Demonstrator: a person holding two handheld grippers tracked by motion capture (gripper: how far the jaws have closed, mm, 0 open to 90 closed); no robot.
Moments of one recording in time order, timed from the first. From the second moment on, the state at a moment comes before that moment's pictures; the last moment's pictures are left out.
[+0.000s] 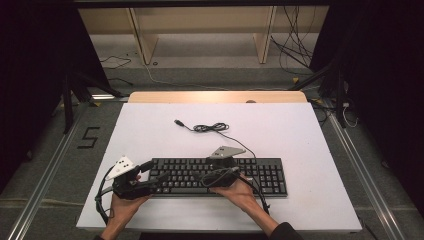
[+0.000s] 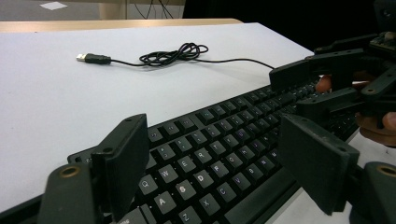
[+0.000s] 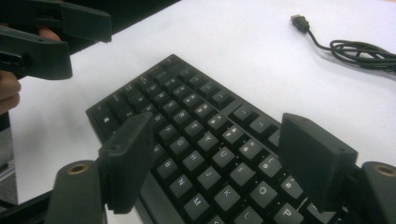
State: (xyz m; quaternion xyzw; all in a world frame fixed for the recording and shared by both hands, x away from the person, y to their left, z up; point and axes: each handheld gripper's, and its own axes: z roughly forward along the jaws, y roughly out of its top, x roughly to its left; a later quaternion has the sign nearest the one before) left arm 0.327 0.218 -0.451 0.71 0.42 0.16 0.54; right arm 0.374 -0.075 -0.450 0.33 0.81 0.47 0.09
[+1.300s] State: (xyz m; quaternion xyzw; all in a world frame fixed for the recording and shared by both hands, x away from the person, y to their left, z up) left arm 0.327 0.218 -0.451 0.71 0.42 0.16 0.54; right arm 0.382 -0.108 -0.442 0.35 0.80 0.48 0.10
